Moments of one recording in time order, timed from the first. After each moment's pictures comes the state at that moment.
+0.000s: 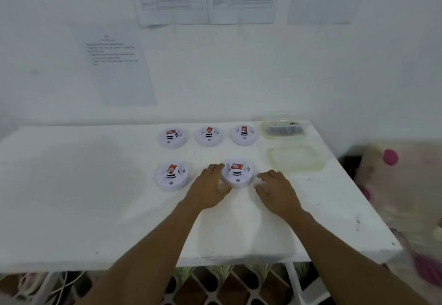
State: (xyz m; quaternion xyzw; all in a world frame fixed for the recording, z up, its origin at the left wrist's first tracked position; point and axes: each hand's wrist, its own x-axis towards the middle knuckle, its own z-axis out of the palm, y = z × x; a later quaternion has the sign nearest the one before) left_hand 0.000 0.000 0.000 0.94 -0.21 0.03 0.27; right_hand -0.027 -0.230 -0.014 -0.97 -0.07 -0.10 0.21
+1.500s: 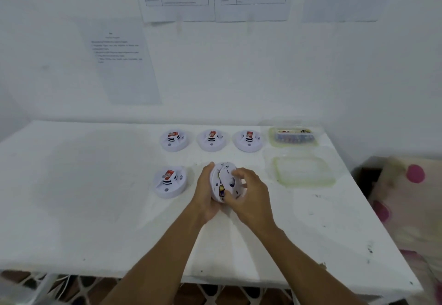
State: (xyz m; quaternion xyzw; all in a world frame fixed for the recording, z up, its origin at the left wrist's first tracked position) left_hand 0.003 -0.036 0.024 0.44 0.10 -0.19 0.87; right_hand -0.024 -0.163 0.020 -0.87 -0.09 -0.15 0.46
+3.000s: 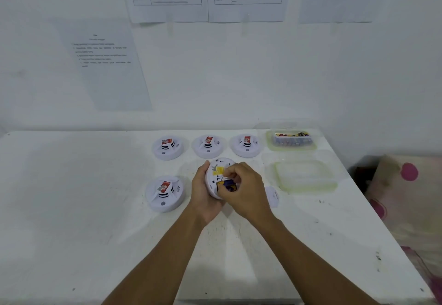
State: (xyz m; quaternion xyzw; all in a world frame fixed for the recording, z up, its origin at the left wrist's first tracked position) left_hand 0.030 -0.029 0.032 0.32 0.09 -0.19 0.92; right_hand 0.012 -0.146 0.043 -0.86 -0.10 -0.16 0.46
